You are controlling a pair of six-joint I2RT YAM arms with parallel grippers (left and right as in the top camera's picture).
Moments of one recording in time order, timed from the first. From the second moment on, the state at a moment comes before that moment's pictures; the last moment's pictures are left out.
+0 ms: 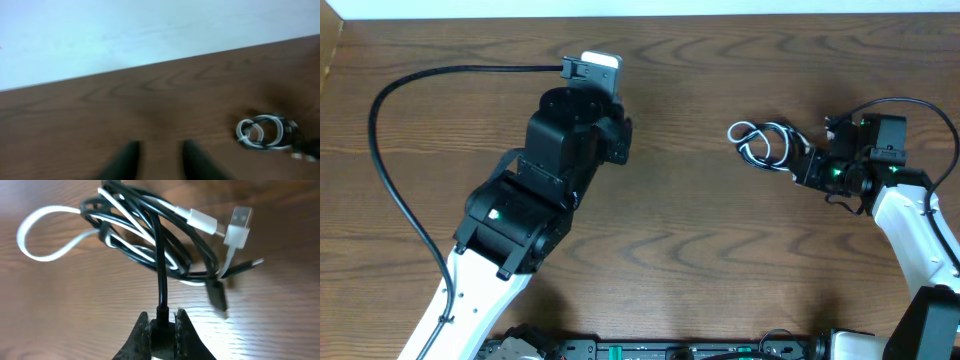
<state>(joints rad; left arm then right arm) -0.54 1.20 1.39 -0.67 -0.22 -0.15 -0.13 1.47 0.88 -0.47 -0.47 0.22</state>
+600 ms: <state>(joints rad) -0.54 1.44 1.39 -0.66 0.05 -0.15 -0.13 1.24 0.88 -0.47 -0.79 0.20</state>
